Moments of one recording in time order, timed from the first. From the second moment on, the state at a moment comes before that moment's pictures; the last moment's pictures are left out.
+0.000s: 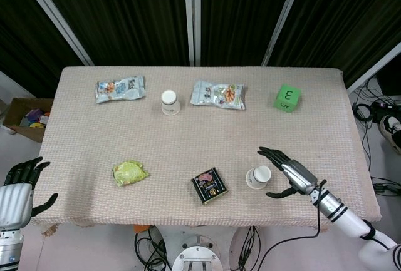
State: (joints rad) left arm 0.05 -1.21 -0.01 -1.62 1.56 1.62 0.12; right arm 0.53 -1.26 -0.16 -1.39 -1.76 1.24 0.74
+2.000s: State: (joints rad) left arm 0.12 -1.20 0.00 -1.55 1.47 1.63 -0.04; right arm 1.67 -2.06 0.17 -0.34 -0.34 0.25 -0.46
